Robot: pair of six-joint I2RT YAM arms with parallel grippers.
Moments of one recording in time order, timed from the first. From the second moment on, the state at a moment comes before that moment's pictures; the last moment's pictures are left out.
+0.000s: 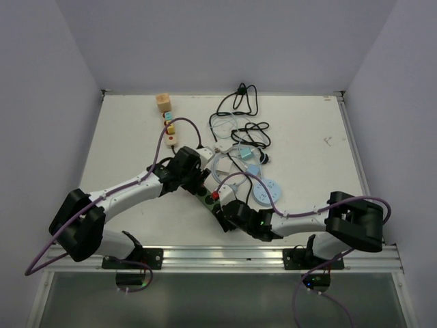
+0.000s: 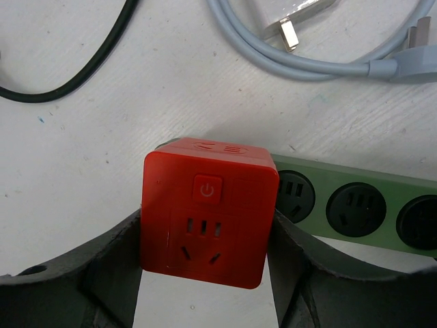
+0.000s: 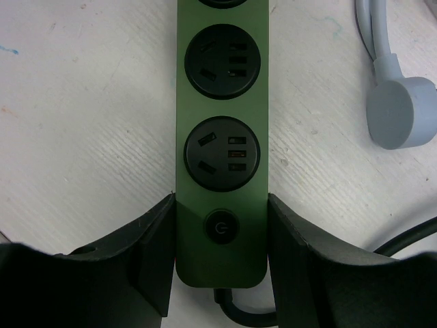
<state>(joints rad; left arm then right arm) -0.69 1.38 0.82 -0.36 -0.13 0.03 1.25 1.47 0.52 0.22 0.38 0.34</state>
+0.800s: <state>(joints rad) -0.69 1.39 0.89 -0.49 -0.20 -0.03 1.23 1.51 0.56 0.23 0.34 0.33</state>
